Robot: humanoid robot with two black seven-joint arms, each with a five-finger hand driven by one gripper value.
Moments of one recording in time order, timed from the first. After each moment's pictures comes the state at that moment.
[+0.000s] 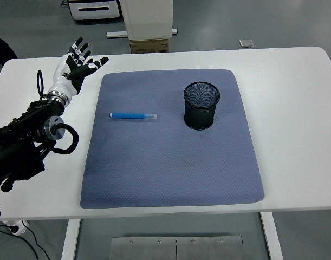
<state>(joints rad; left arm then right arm) -0.94 0.20 -0.38 -0.46 -0.04 -0.06 -0.46 0.01 0.00 0.28 0.23 -0.11 0.05 0.03</state>
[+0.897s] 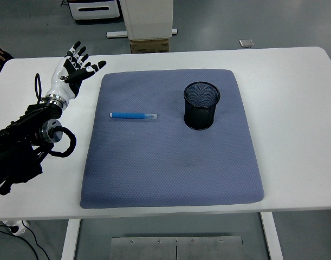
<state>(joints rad) -0.93 0.21 -0.38 -0.46 -0.04 -0.07 -0.46 0.01 0.00 0.28 0.23 -0.11 0.05 0.03</state>
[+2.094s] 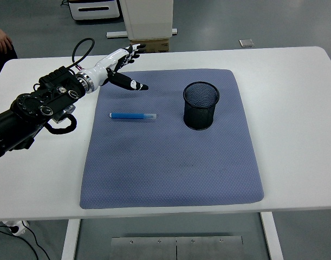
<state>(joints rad) -1.19 0.19 0.05 -0.50 0.46 -0.07 -0.40 0.01 0.00 0.28 0.23 -0.11 0.05 0.03</state>
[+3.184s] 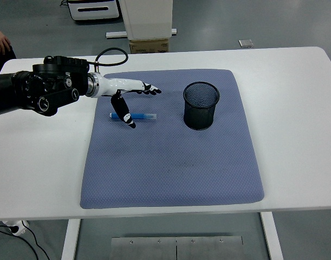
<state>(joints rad) -1.53 0.22 0.76 -0.77 0.54 -0.18 -0.40 0.01 0.00 0.28 0.23 -0.11 0.05 0.03</state>
